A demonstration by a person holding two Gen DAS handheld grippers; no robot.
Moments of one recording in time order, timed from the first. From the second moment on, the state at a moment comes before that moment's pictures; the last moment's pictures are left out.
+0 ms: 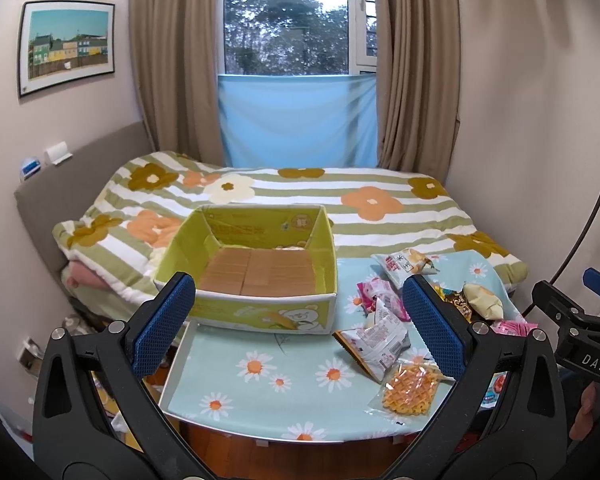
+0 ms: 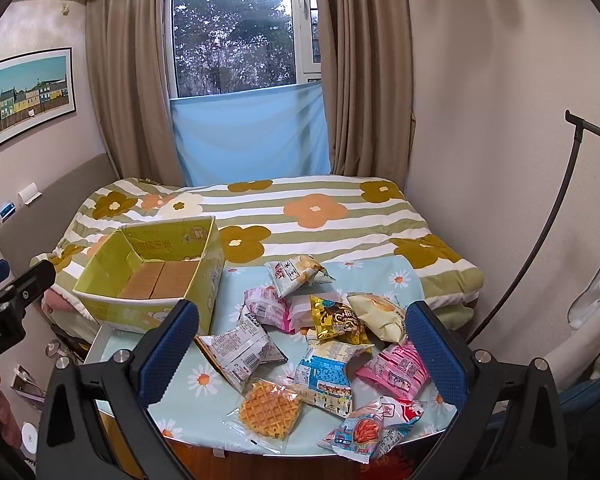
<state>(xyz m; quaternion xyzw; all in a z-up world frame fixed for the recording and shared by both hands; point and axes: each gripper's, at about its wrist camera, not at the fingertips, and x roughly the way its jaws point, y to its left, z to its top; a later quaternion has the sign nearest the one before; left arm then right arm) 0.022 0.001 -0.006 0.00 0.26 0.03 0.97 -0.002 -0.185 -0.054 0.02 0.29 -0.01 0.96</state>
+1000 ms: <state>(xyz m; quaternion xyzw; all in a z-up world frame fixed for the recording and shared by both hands) 0.026 0.002 -0.007 -0.01 0.27 0.00 0.96 -0.001 -0.181 -0.053 0.02 0.30 -0.01 0.95</state>
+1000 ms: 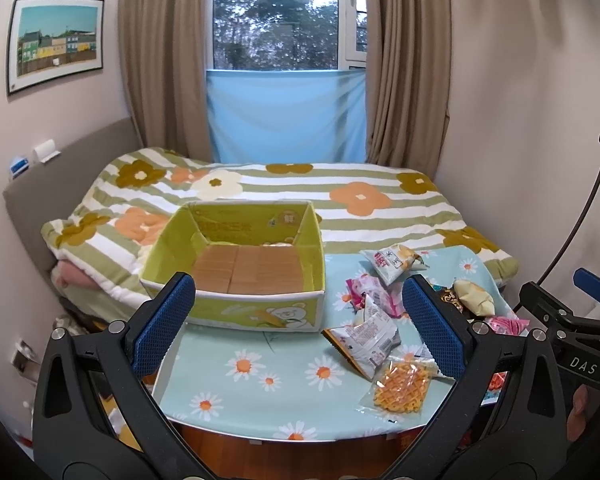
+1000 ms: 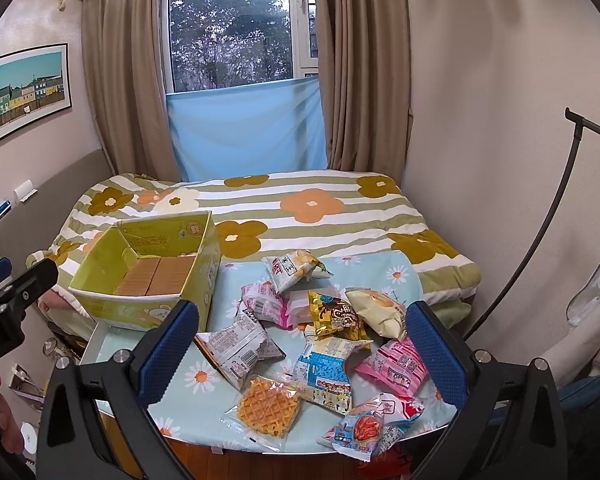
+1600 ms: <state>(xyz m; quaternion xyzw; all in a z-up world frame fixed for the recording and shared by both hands) 0.077 -0.041 -0.087 0.01 0.41 -0.13 0.90 -0.011 -0.233 -0.112 0.10 0.41 -0.13 0.90</state>
